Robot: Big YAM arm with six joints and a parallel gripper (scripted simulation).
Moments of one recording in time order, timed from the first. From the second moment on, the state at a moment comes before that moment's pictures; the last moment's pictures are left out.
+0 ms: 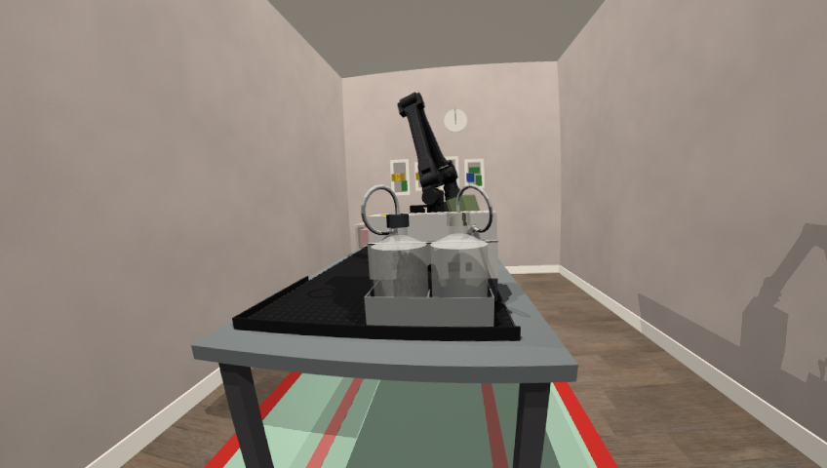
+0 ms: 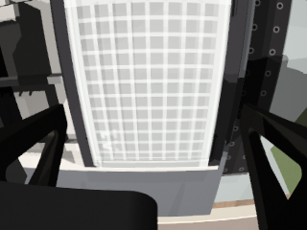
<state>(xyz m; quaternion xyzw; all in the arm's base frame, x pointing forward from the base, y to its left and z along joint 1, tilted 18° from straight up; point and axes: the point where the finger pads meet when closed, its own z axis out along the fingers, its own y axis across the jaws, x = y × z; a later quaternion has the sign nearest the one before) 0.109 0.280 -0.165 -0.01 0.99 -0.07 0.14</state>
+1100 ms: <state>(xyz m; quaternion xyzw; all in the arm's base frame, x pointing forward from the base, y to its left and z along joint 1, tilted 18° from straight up) 0.112 0.279 -0.174 -0.01 0.99 -0.07 0.14</state>
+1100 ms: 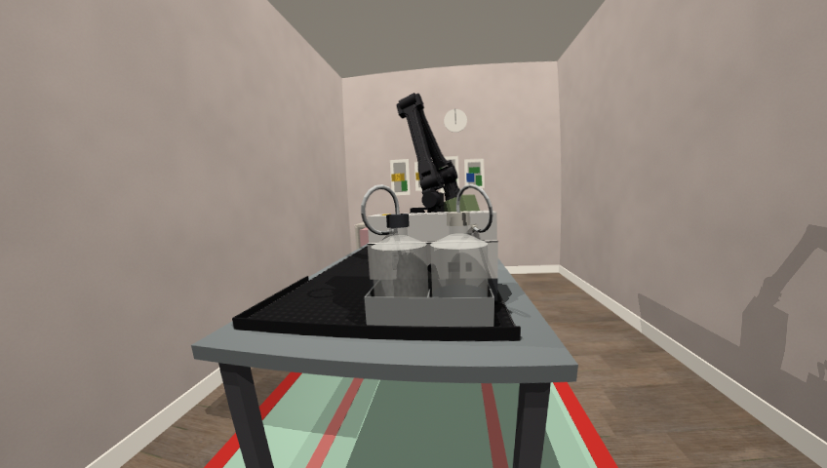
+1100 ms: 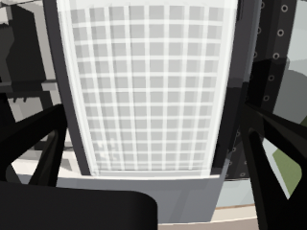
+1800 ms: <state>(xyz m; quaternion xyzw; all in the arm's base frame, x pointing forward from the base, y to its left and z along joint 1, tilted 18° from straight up) 0.115 0.279 -0.185 -0.02 0.99 -0.06 0.14</state>
